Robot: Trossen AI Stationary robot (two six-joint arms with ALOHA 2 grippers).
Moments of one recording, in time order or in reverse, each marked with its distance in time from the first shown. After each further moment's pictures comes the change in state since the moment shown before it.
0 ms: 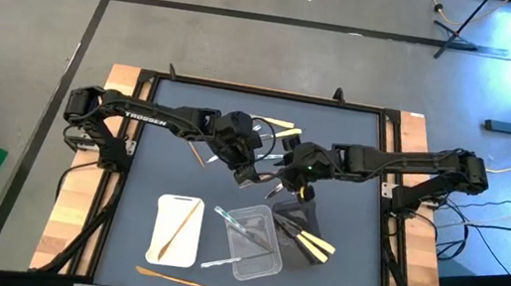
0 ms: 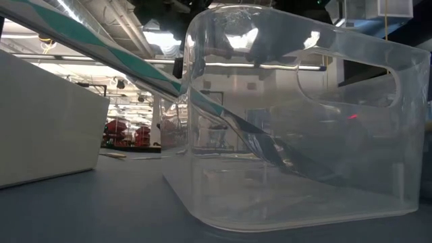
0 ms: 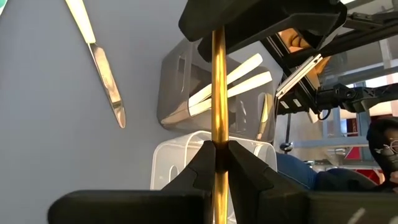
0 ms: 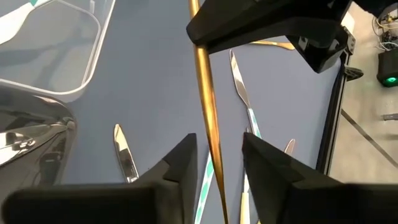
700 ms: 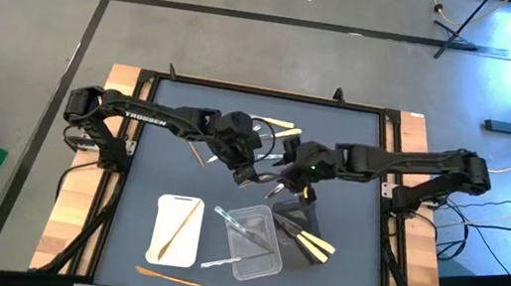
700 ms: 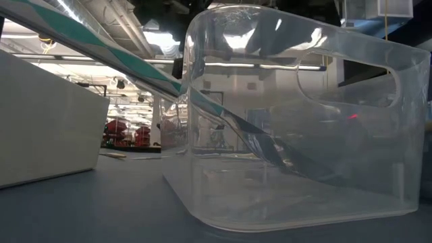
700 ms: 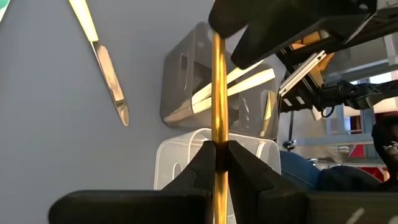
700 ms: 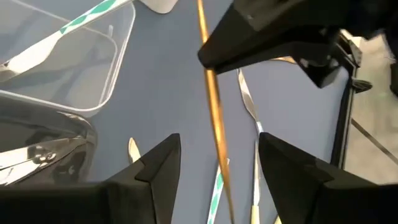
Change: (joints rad) left arm 0.000 0.000 0.000 -0.013 -0.002 0.016; right arm 0.000 -0.019 0.000 0.006 -0.075 0.022
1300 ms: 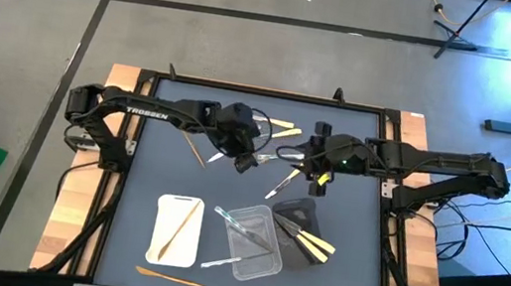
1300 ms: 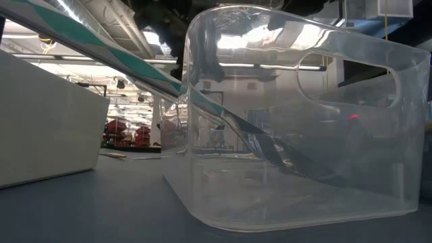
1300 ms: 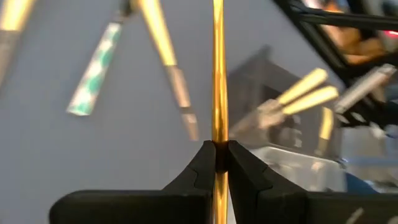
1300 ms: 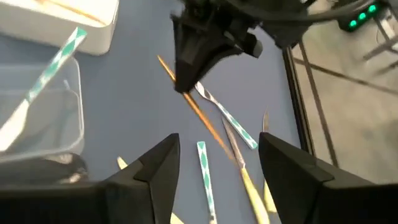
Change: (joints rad) left arm 0.074 0.001 -0.001 -0.080 -0.113 0.119; right arm -0.001 -0.190 0.000 -0.075 0.168 0.342
